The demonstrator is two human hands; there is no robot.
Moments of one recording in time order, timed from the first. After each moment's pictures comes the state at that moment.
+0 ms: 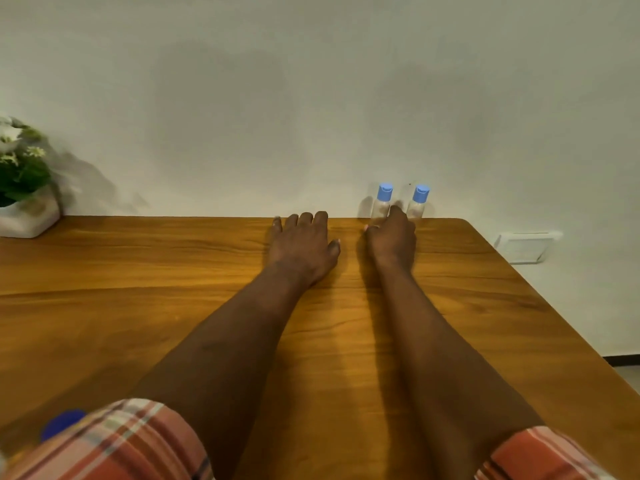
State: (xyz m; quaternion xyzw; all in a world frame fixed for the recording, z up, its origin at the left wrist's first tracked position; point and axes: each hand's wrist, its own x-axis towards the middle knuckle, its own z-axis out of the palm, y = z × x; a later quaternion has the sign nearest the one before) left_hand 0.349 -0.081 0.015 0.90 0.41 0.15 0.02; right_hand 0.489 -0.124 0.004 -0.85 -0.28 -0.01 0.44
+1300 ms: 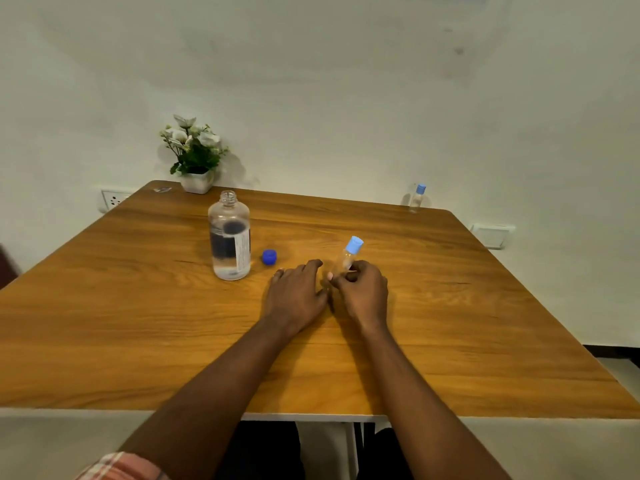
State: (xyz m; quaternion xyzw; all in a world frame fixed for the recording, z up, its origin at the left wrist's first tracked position) left_hand 0.086 -0.297 0.004 0.87 0.41 0.24 0.14; right_hand 0.202 -0.351 0.006 -0.77 -0.38 0.08 0.51
